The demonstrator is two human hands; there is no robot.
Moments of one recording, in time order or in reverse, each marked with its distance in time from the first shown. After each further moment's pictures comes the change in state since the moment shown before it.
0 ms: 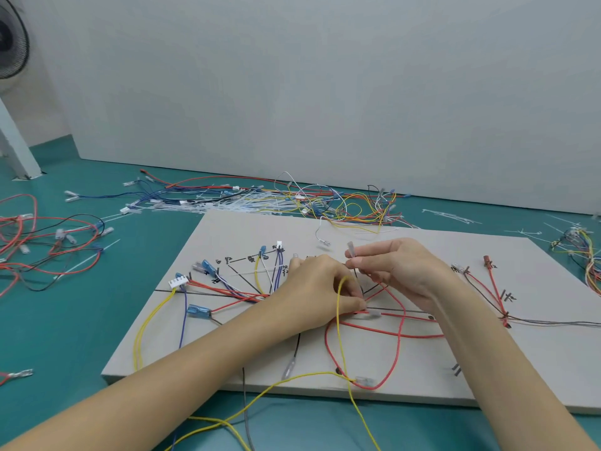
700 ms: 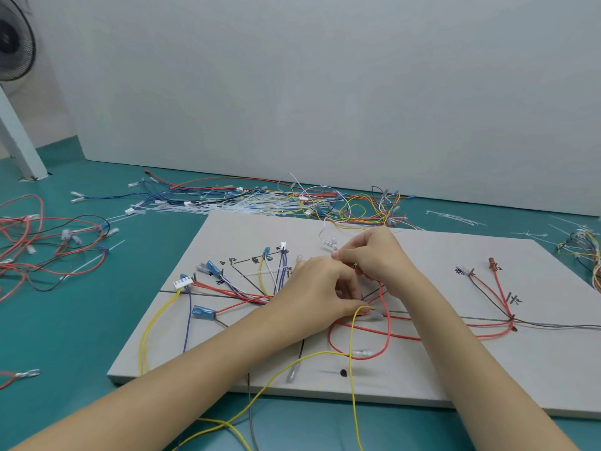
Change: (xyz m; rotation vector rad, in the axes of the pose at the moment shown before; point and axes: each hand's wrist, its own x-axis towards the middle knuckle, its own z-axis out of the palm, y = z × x) left_hand -0.006 -0.005 -0.002 -0.002 0.040 0.118; right_hand 0.035 0.002 0.027 -0.465 0.155 -0.090
